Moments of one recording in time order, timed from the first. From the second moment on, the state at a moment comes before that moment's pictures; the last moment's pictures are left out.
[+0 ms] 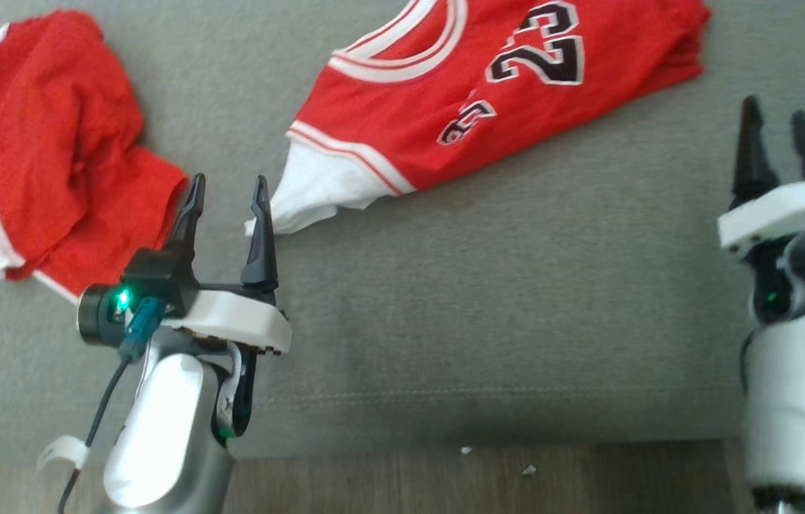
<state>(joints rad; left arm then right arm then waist) -0.31 0.05 -0.25 0.28 -0.15 0.11 -0.26 -0.56 -0.06 -0.19 0.52 0.17 0.13 0.06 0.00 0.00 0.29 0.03</state>
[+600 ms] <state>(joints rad) -0.36 0.04 -0.30 0.25 -0.19 0.13 -0.26 -0.84 -0.20 -0.28 0.82 -0.24 0.13 0.02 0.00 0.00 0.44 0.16</state>
